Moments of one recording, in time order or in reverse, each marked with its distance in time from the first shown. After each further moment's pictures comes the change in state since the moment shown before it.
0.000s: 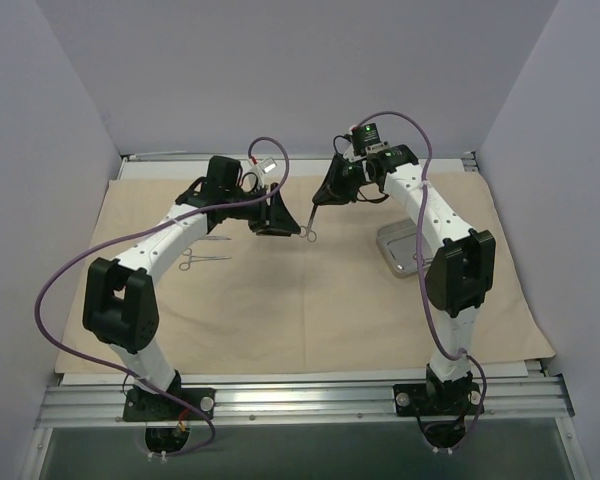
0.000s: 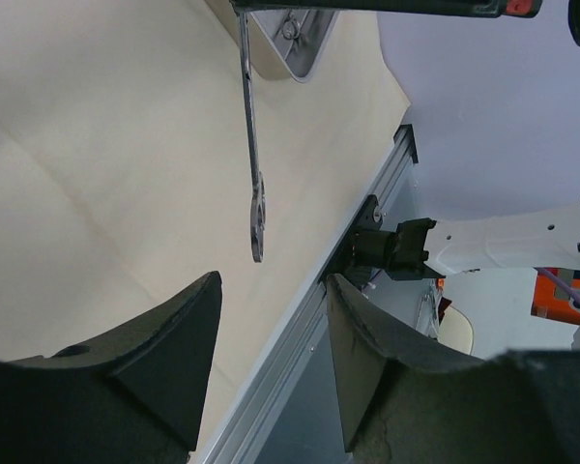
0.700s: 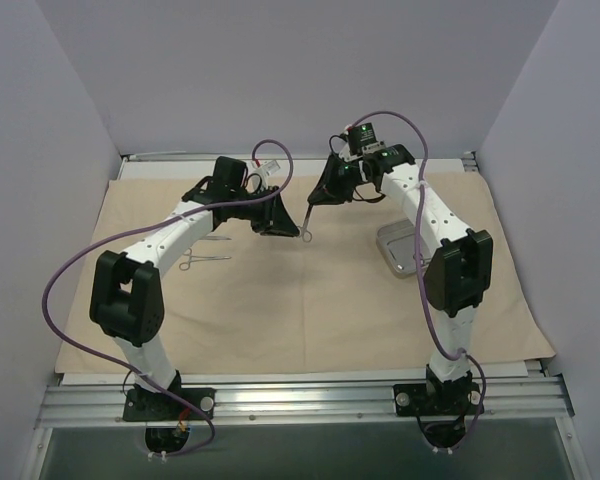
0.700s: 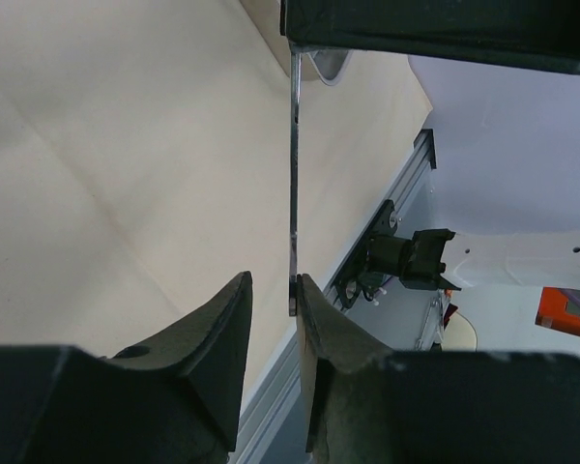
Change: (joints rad) left arm -0.014 0.056 0.034 -0.034 -0.049 0.012; right arm 0.020 0.006 0.013 0.006 -0.018 0.014
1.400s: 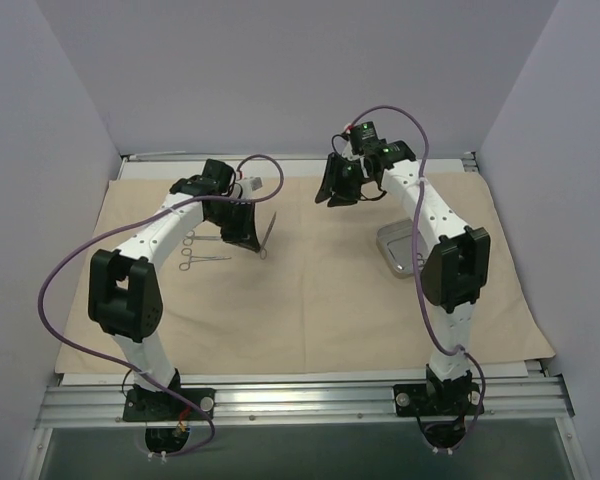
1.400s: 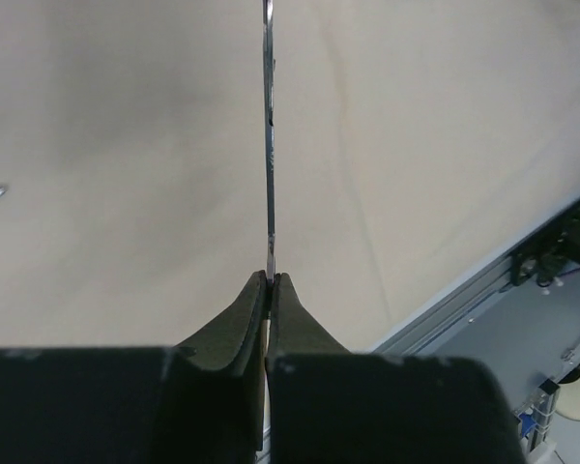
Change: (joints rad) left arm 0.060 0.026 0.078 -0.400 -0.279 0.325; right arm -0.014 0.053 0.087 -0.087 0.069 -0.152
